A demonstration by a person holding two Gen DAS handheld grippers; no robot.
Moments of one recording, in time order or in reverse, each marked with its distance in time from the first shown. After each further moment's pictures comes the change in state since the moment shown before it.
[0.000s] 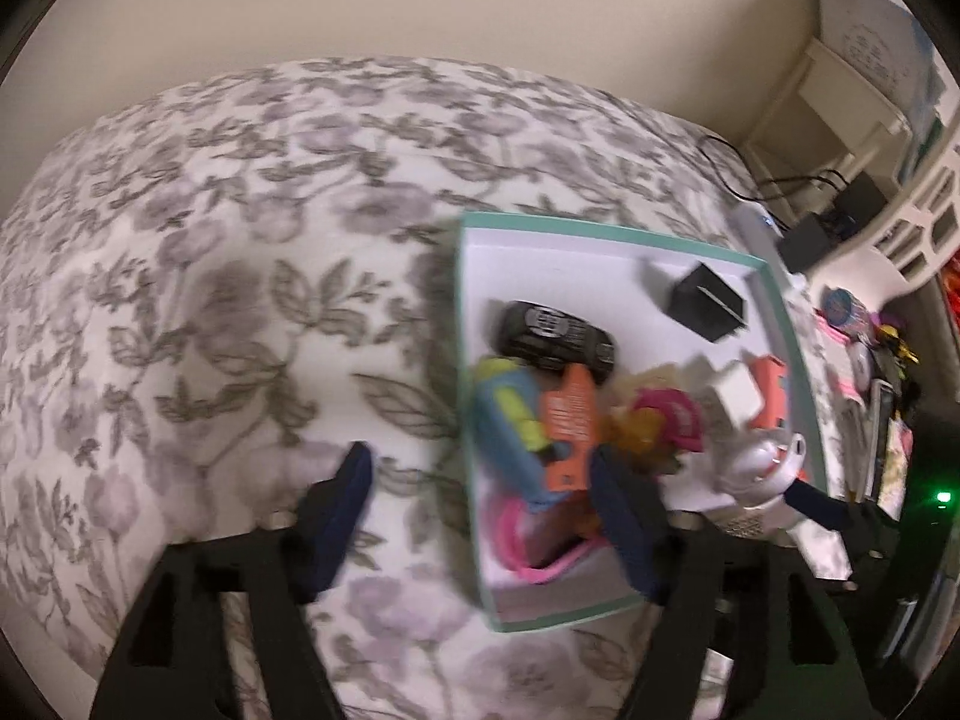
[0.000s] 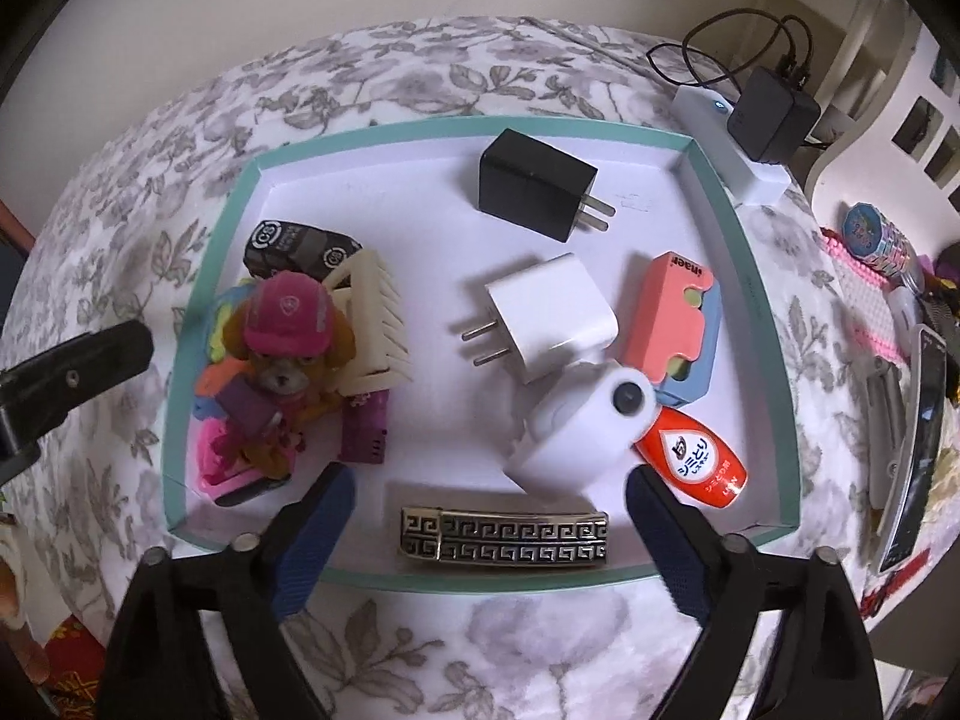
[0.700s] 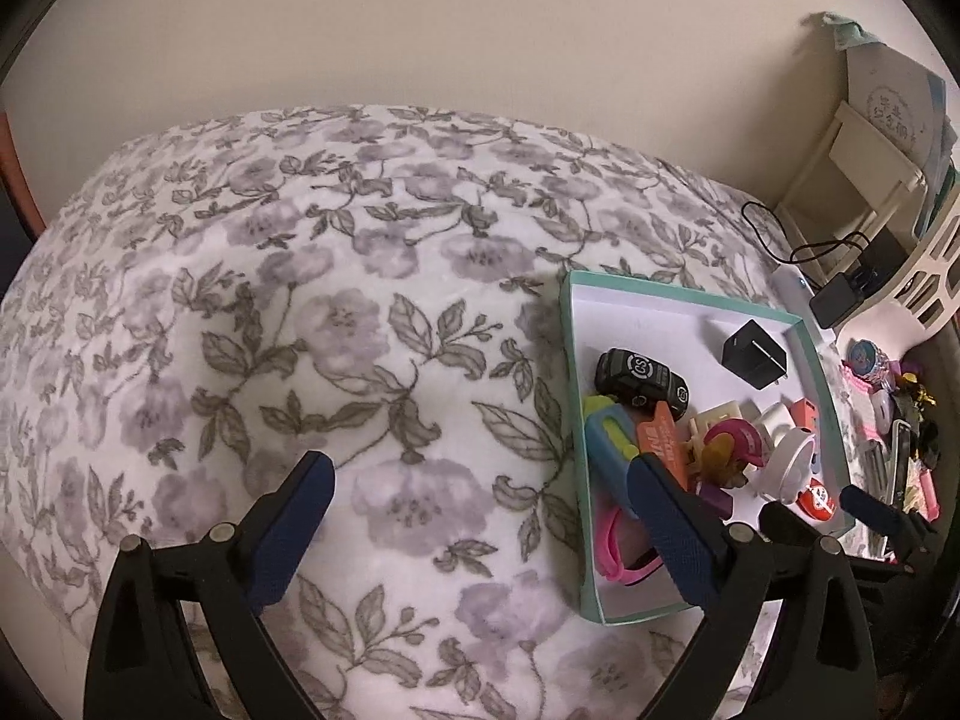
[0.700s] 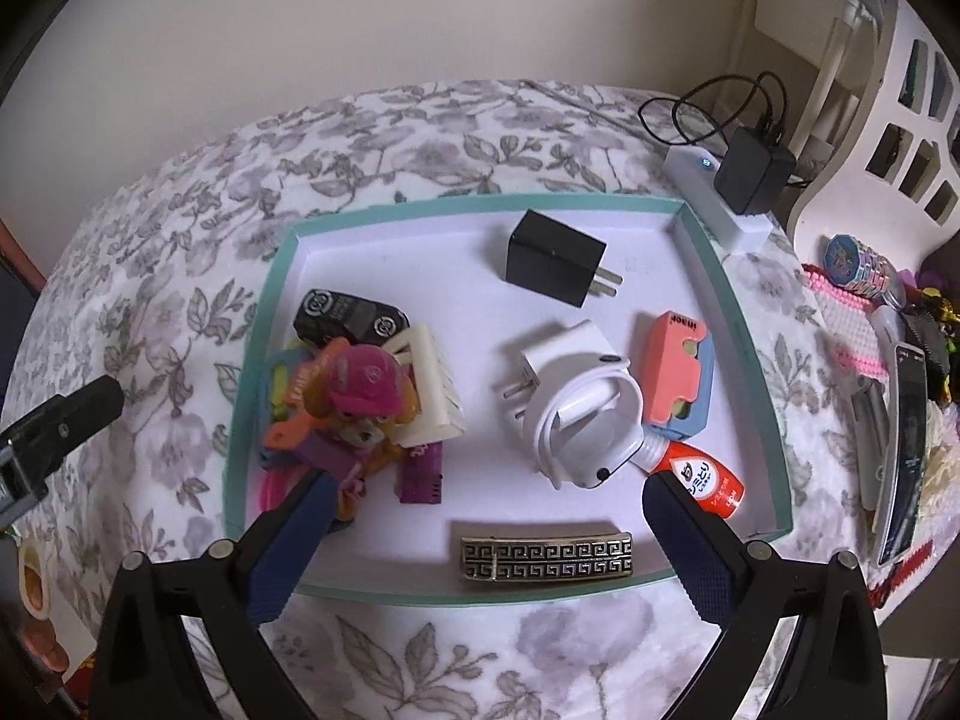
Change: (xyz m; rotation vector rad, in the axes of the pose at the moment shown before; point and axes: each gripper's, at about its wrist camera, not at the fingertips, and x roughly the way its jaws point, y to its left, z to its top) left arm -0.033 0.046 -0.012 -0.052 -0.132 0.072; right arm -0.033 0.019 0.006 0.043 -0.135 0.002
